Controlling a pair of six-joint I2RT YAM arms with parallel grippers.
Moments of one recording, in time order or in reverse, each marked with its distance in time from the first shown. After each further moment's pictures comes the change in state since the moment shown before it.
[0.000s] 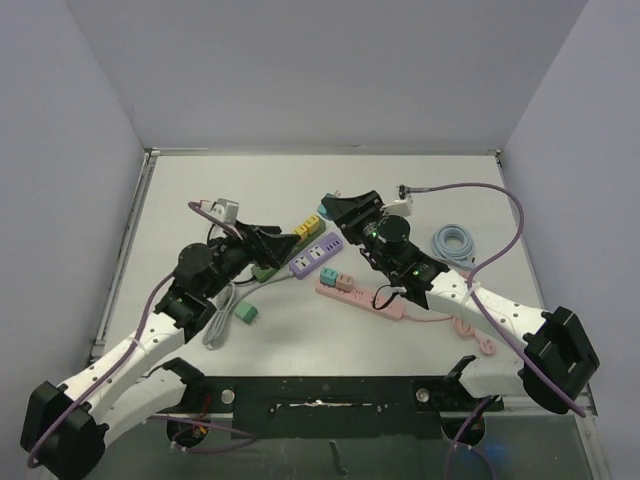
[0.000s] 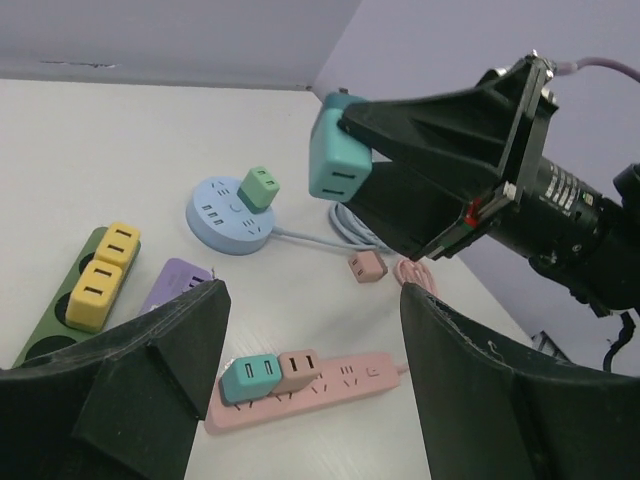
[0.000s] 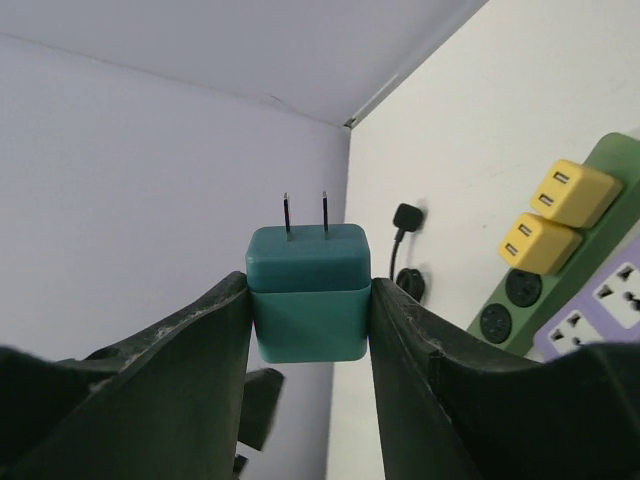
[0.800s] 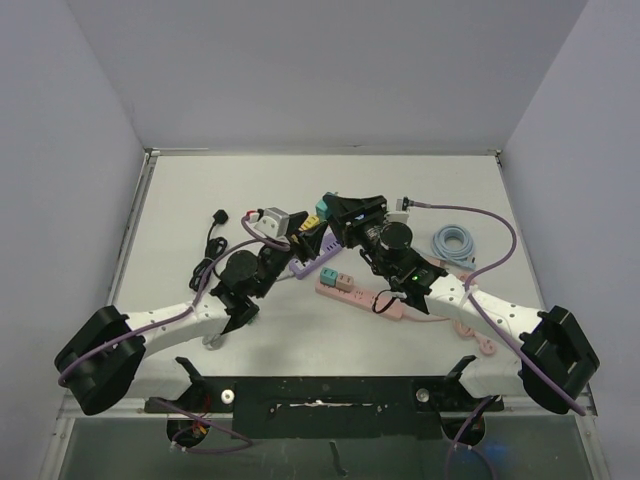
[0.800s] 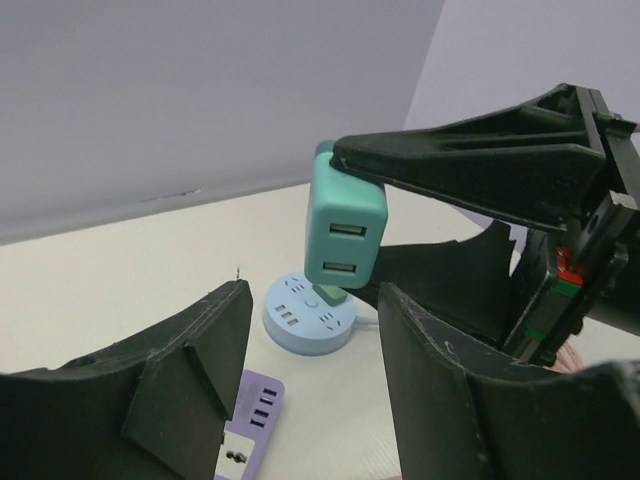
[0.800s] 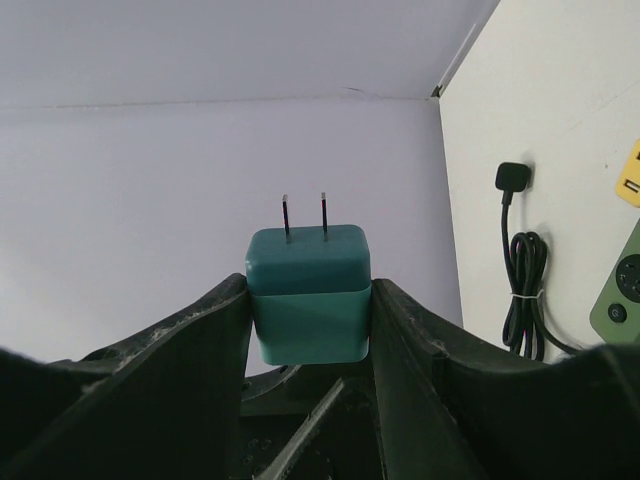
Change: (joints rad) left arm -0.315 0.411 0.013 0.557 -0.411 0.413; right arm 0.002 0.000 -0.076 0.142 -0.027 0.394
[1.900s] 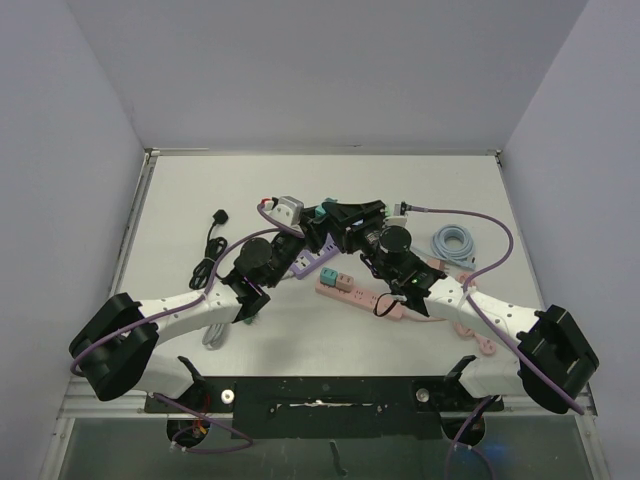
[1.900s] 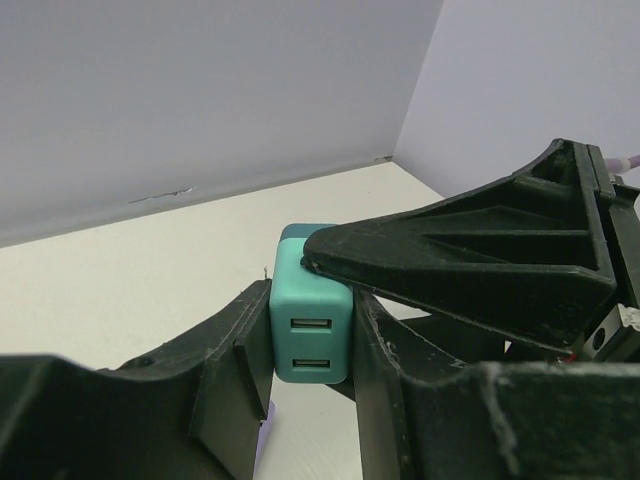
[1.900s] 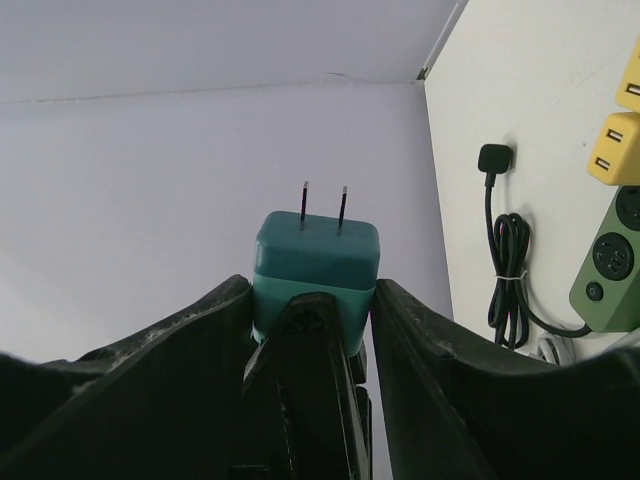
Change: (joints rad) left arm -0.009 0.111 0.129 -0.041 -0.017 0.011; right arm -0.006 0.003 -0.040 0.017 -0.035 0.024
